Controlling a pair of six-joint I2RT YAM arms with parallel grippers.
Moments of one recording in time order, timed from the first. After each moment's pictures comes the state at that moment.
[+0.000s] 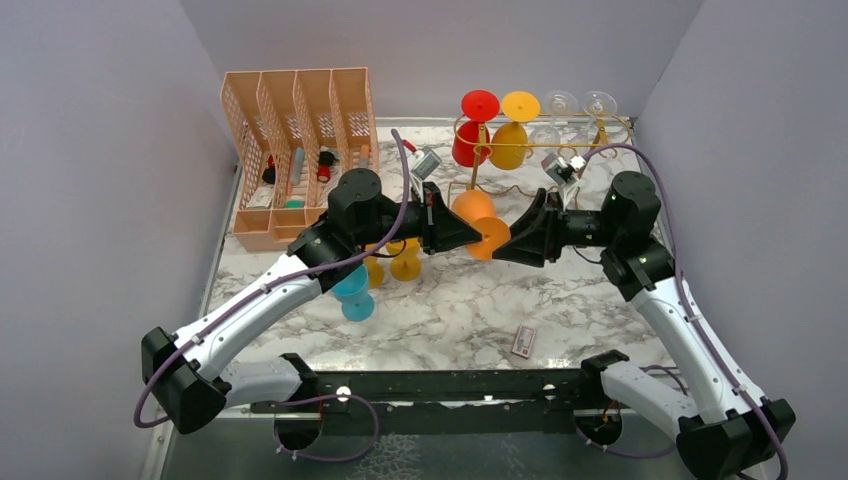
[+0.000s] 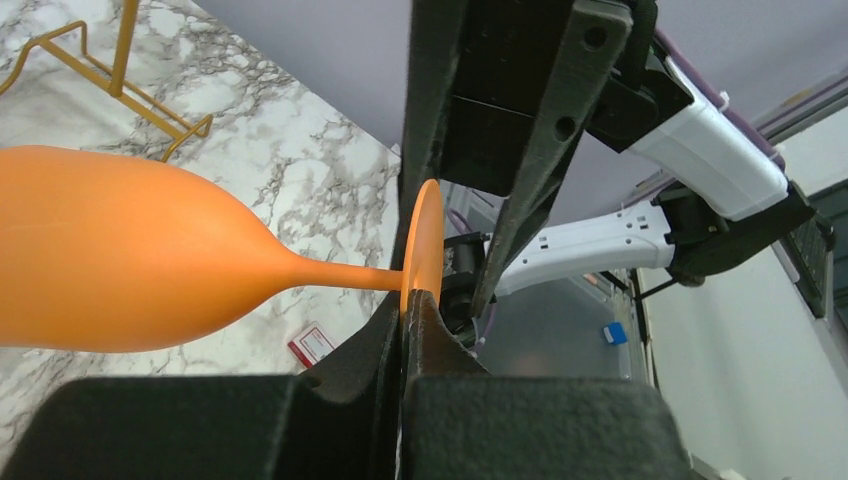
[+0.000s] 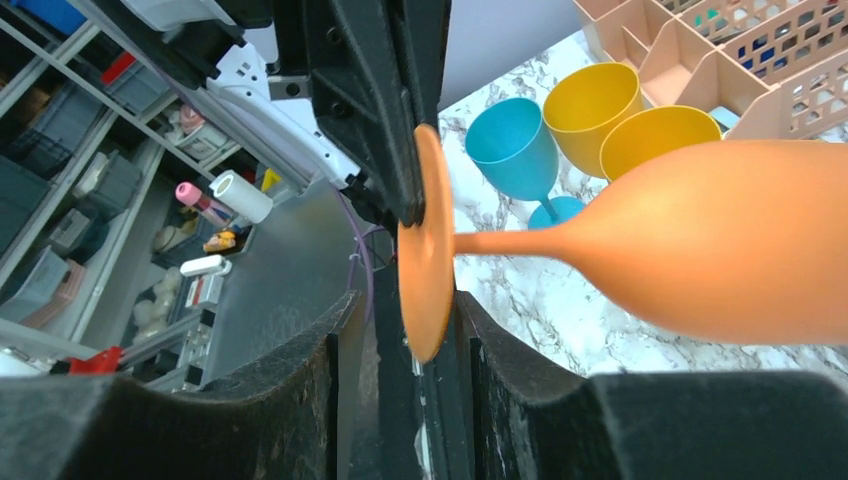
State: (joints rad) left arm -0.77 1.16 1.10 0.01 0.60 -0.61; right arm 0.31 0.93 0.94 -0.11 -1.17 0.40
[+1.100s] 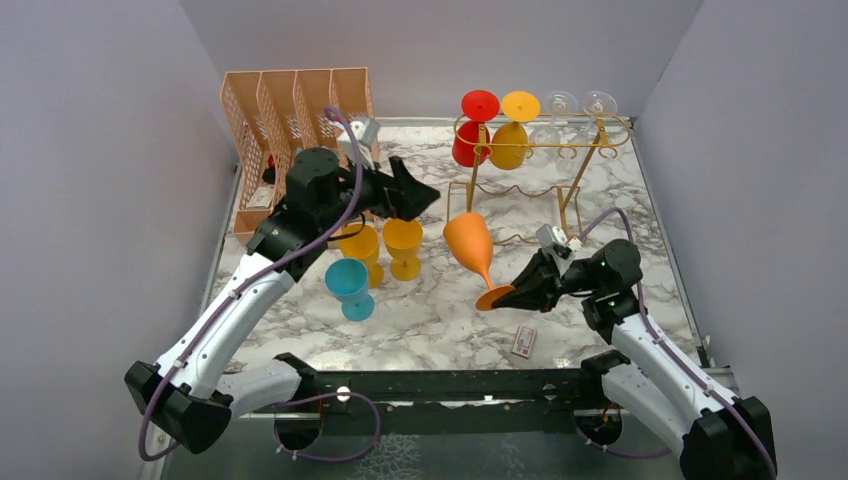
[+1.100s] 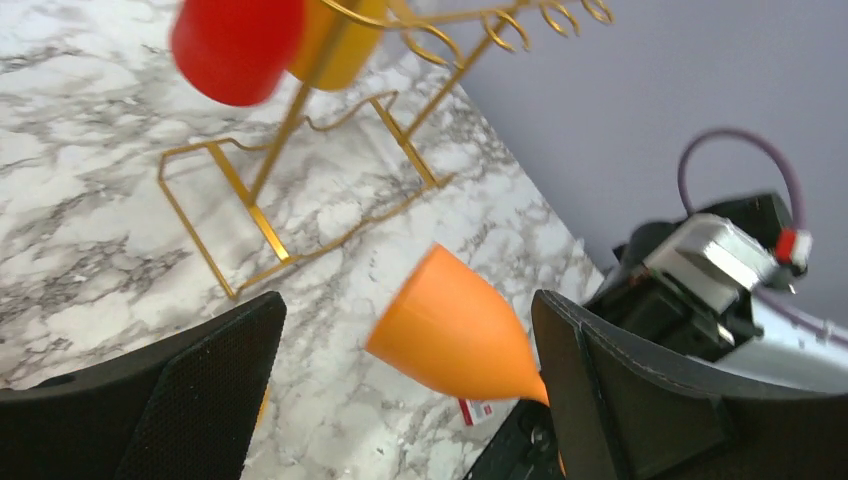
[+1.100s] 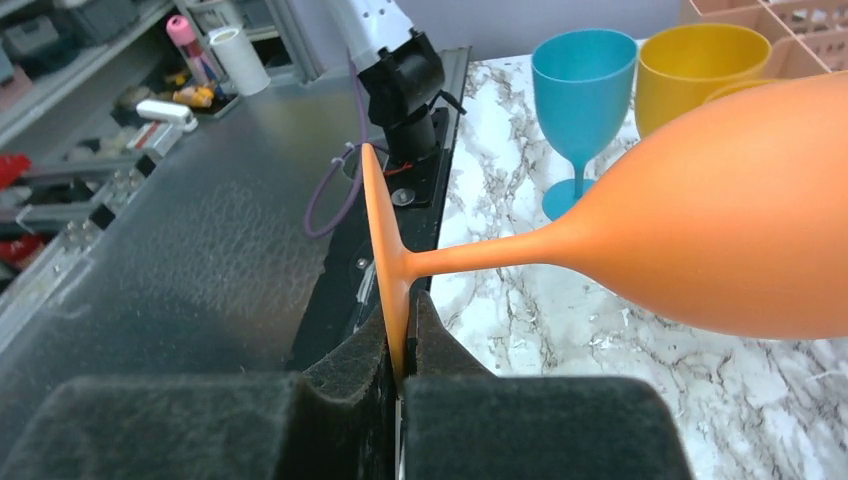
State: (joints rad) left arm -0.63 1.09 1.20 -0.27 0.30 -0.48; right arm 0.32 0.83 0.39 0.61 -1.38 0.36
